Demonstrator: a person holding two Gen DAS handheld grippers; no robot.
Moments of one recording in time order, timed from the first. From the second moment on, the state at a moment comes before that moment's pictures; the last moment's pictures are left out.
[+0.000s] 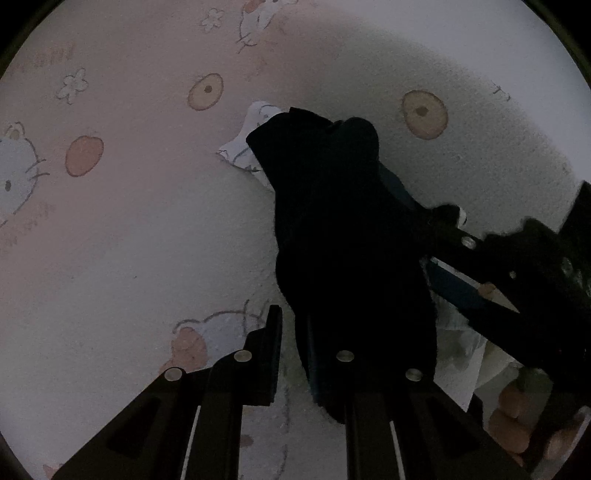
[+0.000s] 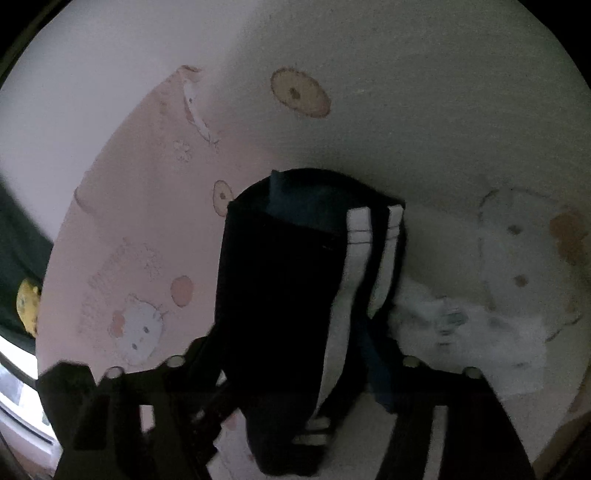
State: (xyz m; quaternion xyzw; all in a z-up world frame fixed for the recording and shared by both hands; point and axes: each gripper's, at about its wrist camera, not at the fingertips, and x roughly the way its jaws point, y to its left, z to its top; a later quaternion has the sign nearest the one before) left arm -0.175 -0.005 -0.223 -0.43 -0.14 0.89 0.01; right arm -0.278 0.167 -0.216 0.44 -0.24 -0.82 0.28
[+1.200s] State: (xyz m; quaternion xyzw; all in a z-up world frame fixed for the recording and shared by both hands) left arm -0.179 -0.022 -0.247 -0.47 -0.30 0.83 0.01; right arm -0.278 0.182 -0.226 0.47 -0.27 -0.77 0.34
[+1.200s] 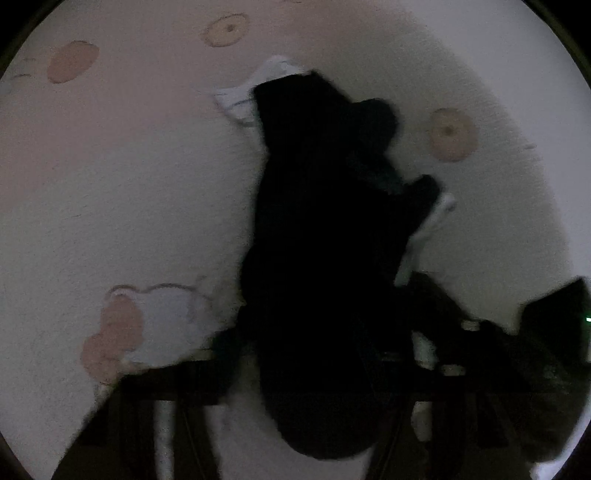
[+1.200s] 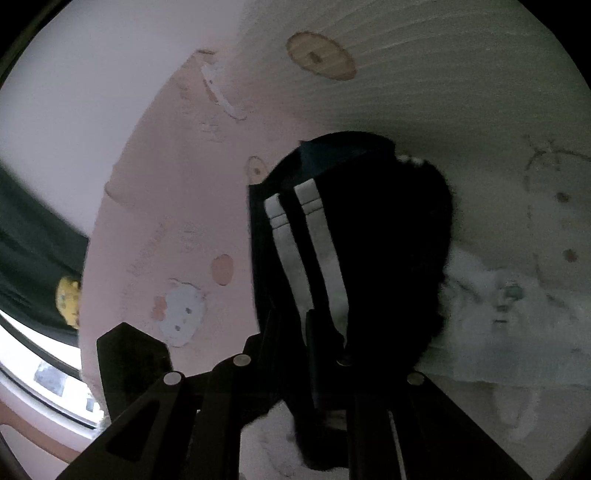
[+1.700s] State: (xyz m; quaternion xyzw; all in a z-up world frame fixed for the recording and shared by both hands) left arm -0.184 -0.045 -0.253 -0.46 -0.25 0.85 -0.09; right arm -0.278 0.238 -0.216 0.47 -0.17 -0.84 0.20
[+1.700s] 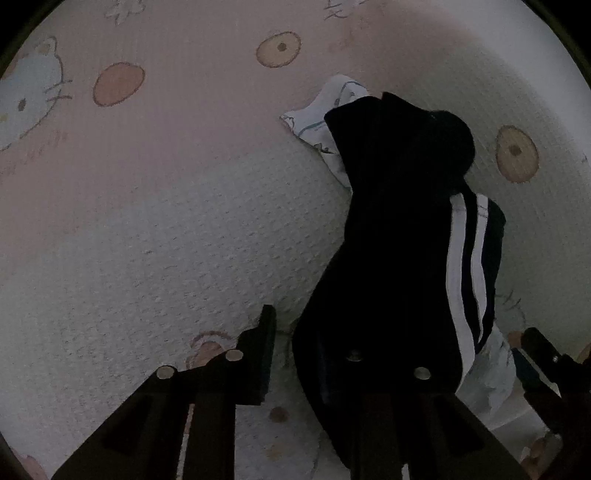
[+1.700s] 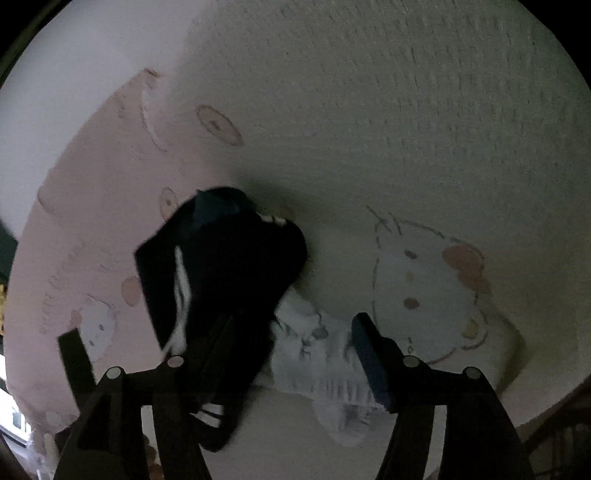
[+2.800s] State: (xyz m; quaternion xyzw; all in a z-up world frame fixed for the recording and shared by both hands) left arm -0.128 -0.003 -0.183 -0.44 -0.27 0.85 0.11; right arm -0.259 0.185 -0.229 0.51 -0.25 -0.71 0.41
